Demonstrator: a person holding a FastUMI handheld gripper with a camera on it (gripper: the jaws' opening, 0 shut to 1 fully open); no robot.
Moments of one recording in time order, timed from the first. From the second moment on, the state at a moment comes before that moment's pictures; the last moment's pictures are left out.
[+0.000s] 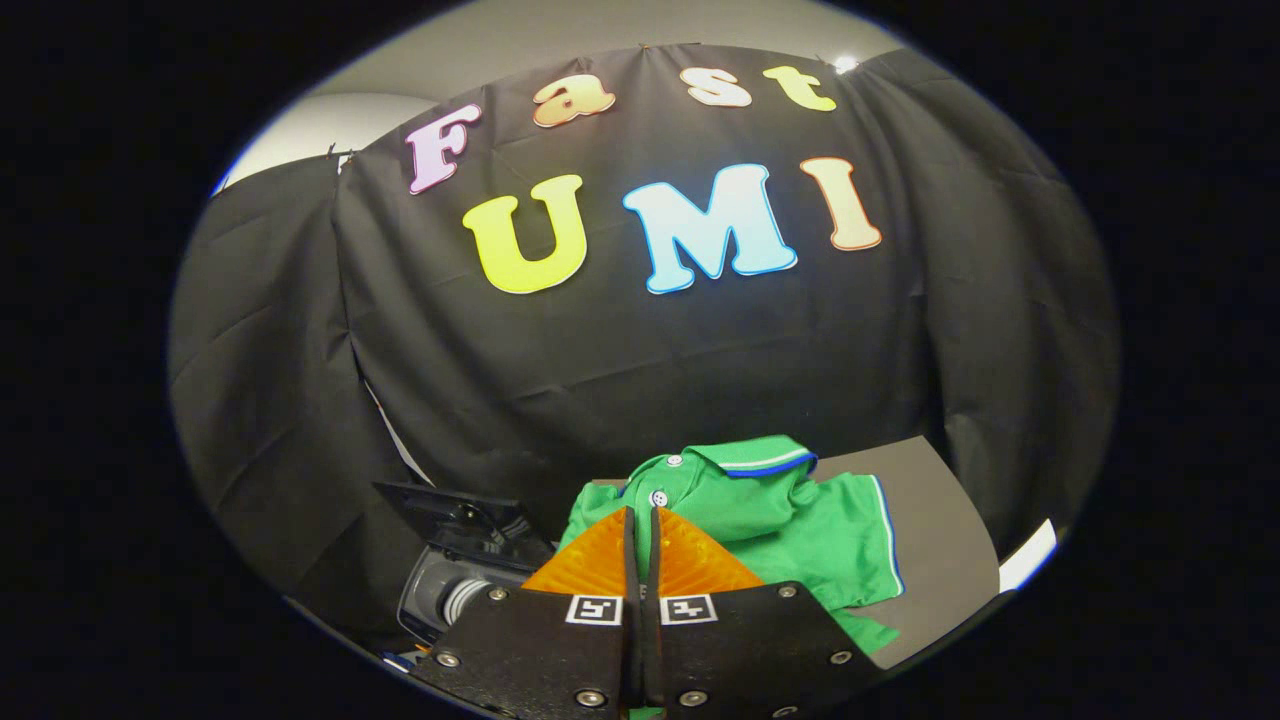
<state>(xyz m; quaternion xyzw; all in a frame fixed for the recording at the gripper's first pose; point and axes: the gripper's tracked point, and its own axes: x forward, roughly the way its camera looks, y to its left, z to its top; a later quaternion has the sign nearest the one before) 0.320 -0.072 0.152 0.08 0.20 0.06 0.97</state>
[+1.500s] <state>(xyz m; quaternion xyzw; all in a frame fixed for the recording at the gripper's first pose) 0.292 0.171 0.111 0.09 0.23 0.18 0.95</state>
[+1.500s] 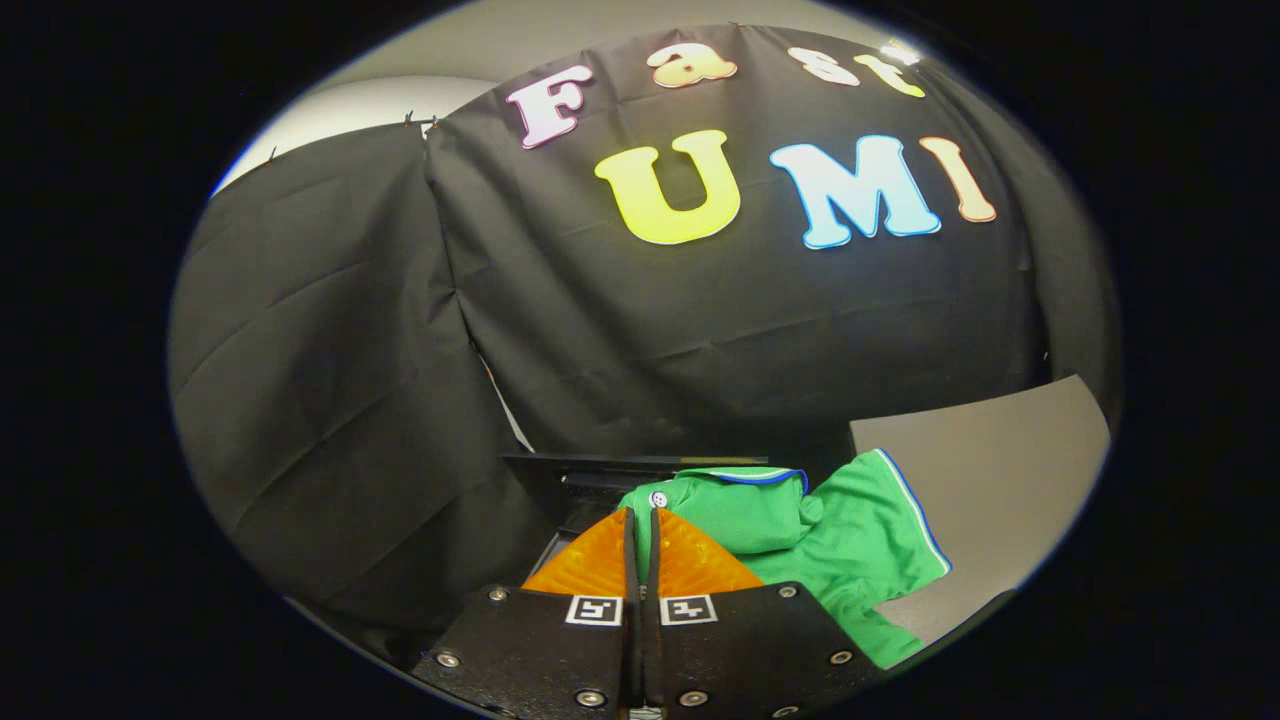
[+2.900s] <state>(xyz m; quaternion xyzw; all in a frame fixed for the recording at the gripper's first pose) 0.298 0.285 -0.058 0.06 0.31 0.19 0.93</state>
